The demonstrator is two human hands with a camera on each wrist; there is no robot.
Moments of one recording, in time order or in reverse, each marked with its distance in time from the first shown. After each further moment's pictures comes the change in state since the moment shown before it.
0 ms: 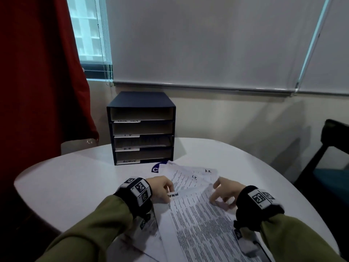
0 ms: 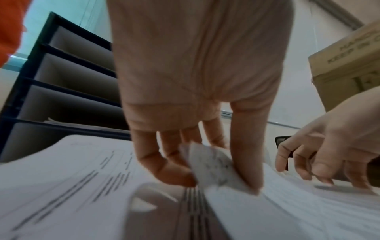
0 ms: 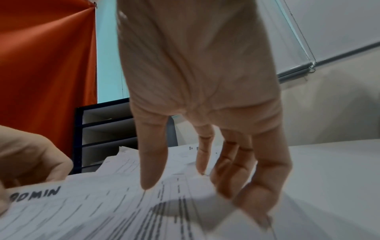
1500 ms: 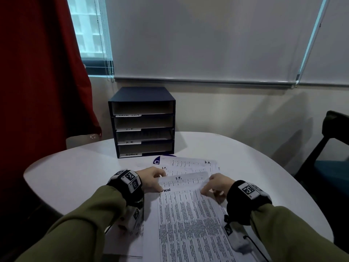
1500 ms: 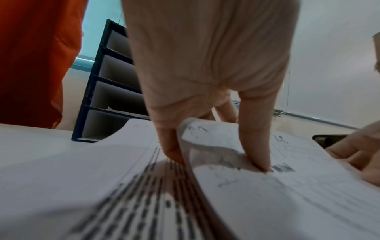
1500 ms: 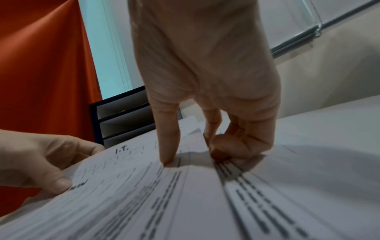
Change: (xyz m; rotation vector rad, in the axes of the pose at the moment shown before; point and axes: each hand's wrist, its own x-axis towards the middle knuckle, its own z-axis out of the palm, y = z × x) left_hand -0.011 -0.026 -0.003 -0.179 0.016 0.033; right_hand -0.005 -0.002 0.029 0.269 0.005 -0.004
